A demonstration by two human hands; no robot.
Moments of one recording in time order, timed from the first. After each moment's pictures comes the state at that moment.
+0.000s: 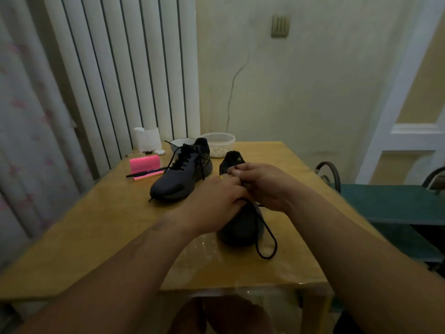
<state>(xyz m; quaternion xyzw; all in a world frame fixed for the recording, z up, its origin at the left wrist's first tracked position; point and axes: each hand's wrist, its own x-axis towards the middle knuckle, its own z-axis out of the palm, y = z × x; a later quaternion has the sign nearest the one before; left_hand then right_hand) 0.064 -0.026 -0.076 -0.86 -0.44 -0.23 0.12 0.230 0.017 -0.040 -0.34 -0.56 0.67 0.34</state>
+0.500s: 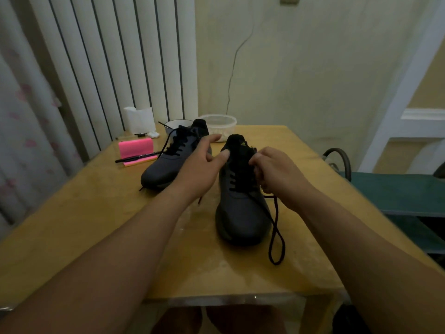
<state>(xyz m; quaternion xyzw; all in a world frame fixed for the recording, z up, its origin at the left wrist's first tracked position) 0.040 0.023 -0.086 -0.60 -0.58 -0.48 -0.25 0.229 0.042 -0.066 -0.48 -0.68 0.40 0.38</state>
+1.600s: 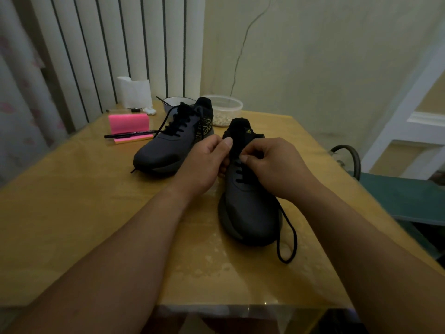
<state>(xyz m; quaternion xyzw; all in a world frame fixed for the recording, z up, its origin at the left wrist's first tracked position) 0.035 0.040 -0.123 -0.58 -0.48 -0.56 -0.34 0.209 0.058 -0.076 -0.48 -0.81 0.15 0.31</state>
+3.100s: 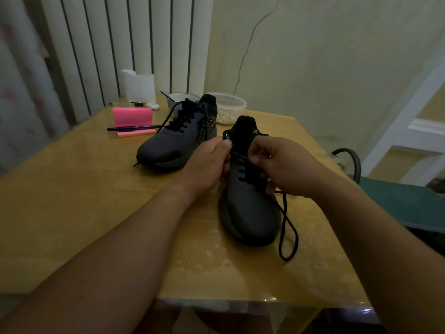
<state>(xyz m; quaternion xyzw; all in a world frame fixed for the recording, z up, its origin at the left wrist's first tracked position) 0.033 0.039 -0.124 -0.59 -0.50 -0.54 -0.32 0.216 0.052 -0.053 -0.49 -0.83 0.22 0.19</state>
